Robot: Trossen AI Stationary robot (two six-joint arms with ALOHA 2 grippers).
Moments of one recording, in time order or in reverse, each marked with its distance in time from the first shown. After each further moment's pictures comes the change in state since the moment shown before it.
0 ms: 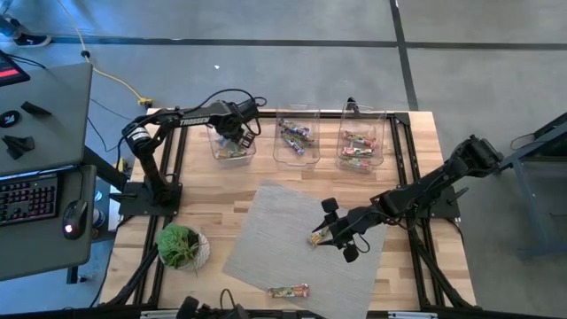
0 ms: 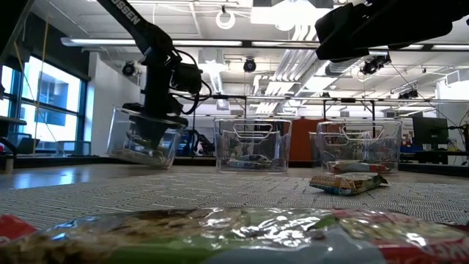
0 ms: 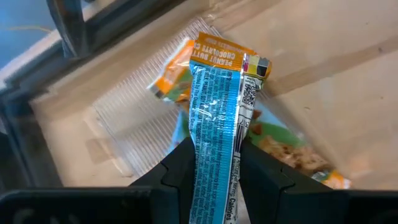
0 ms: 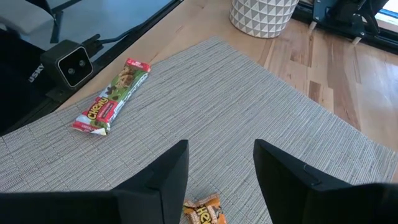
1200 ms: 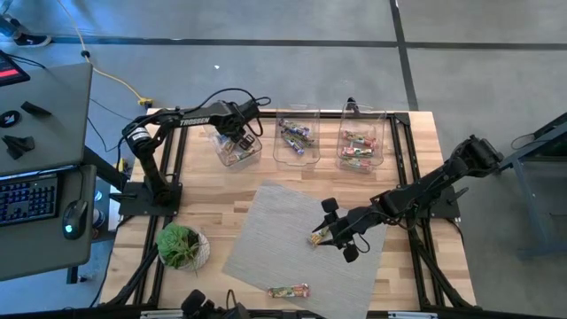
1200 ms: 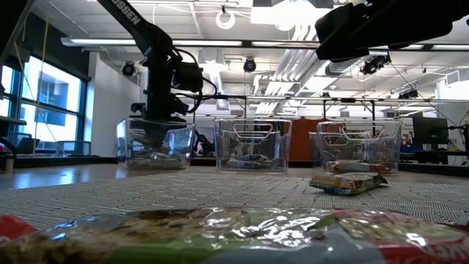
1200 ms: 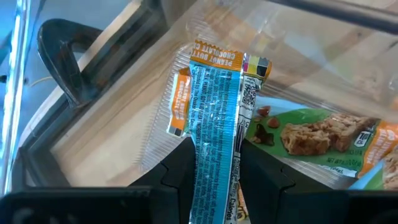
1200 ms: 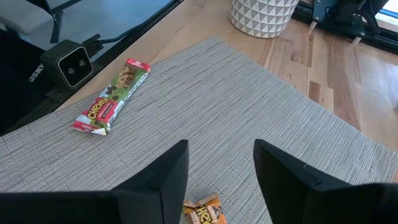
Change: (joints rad) left arm 0.000 0.000 0.000 0.049 -0.019 0.252; right arm 0.000 0.000 0.000 0.000 0.000 0.000
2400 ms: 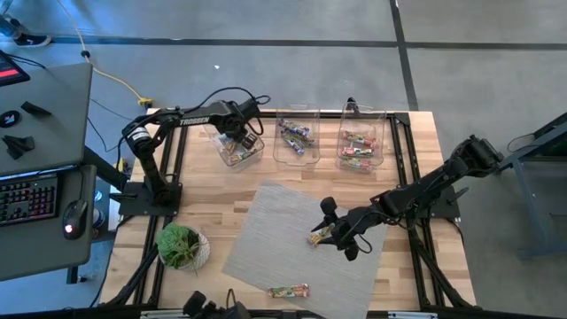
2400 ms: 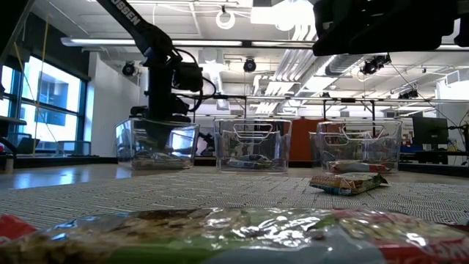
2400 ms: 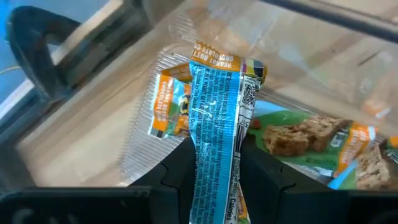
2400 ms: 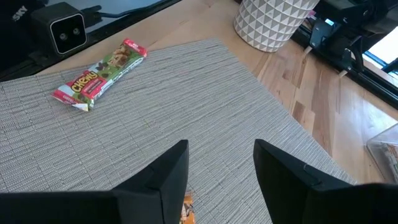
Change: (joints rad) left arm 0.006 0.000 0.000 0.024 0.071 -0.066; right arm 0.000 0.000 0.000 0.000 0.023 -0.229
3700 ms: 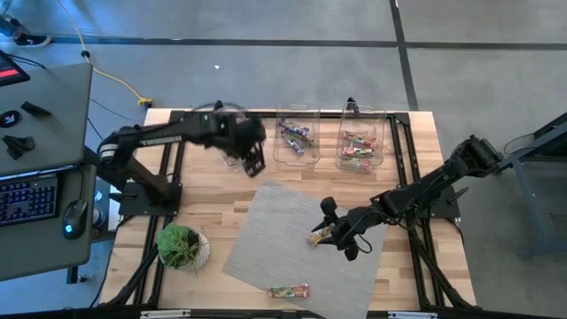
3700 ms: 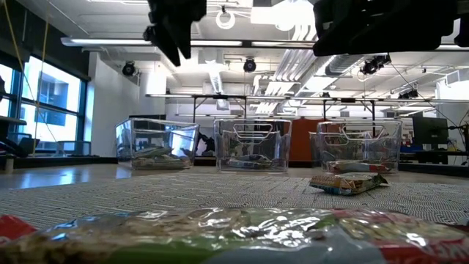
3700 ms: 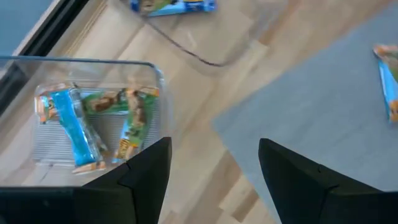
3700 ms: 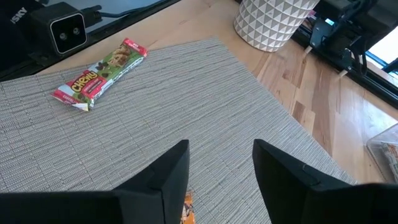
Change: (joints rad) left arm -0.458 -0.240 0.353 -0.399 0.178 -0.140; right arm 0.000 0.000 0.000 0.000 0.000 0.000
